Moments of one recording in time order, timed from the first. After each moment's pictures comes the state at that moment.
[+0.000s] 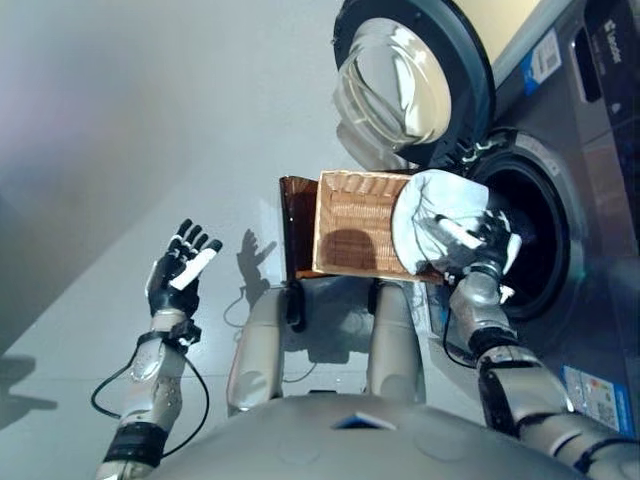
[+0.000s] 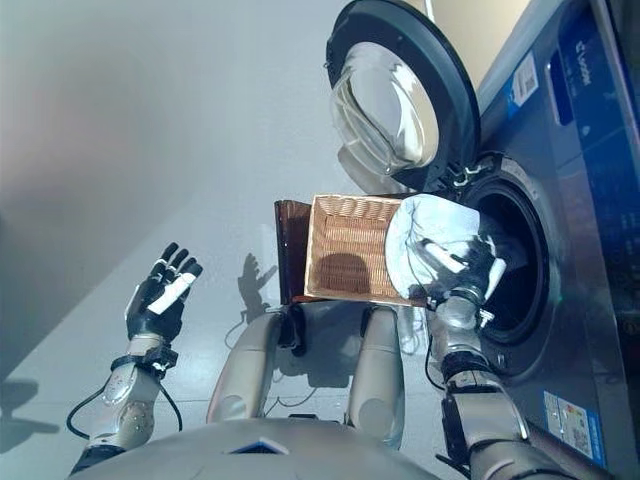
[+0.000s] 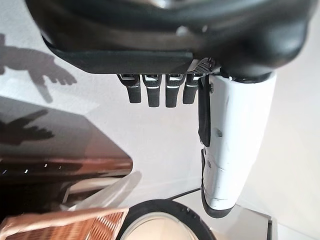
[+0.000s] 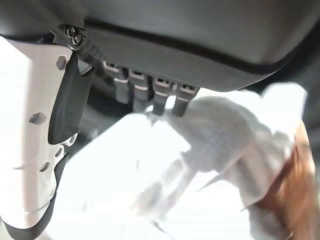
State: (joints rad) left arm 0.31 0.32 -0.02 0.28 -0.72 -0.27 -0.06; right arm -0.26 -0.33 0.06 0.95 0.10 -0.22 -0.48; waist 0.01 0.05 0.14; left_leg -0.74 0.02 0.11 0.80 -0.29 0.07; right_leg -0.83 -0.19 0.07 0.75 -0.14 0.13
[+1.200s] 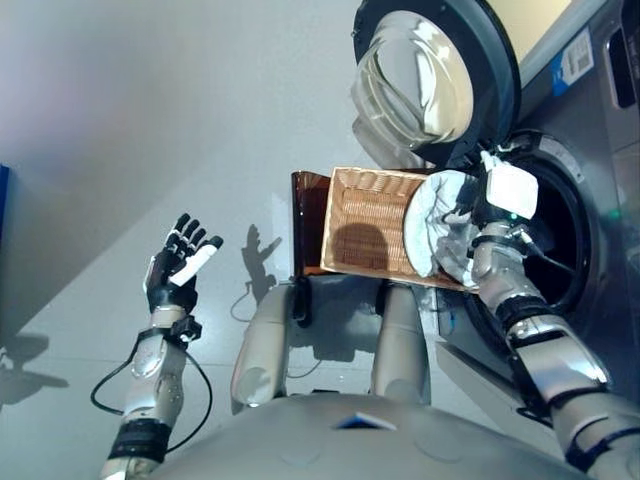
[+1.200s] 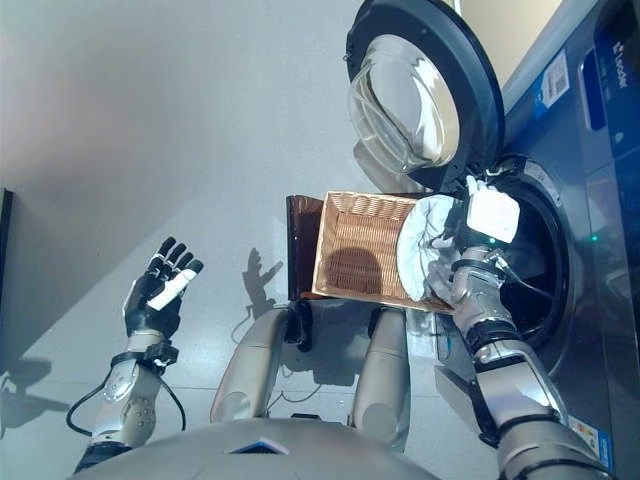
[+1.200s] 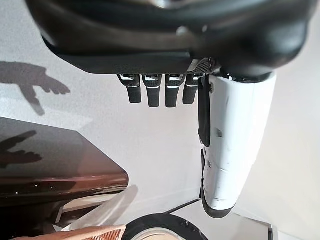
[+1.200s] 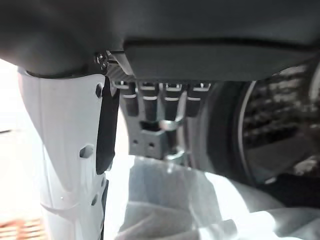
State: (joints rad) left arm 0.30 0.29 -0.01 0.28 -0.66 -0.28 -0.07; right arm -0.42 -0.54 0.30 0.96 -0.65 0.00 -0.57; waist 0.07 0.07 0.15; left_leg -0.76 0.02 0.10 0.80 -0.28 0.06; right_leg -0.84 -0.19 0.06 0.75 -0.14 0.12
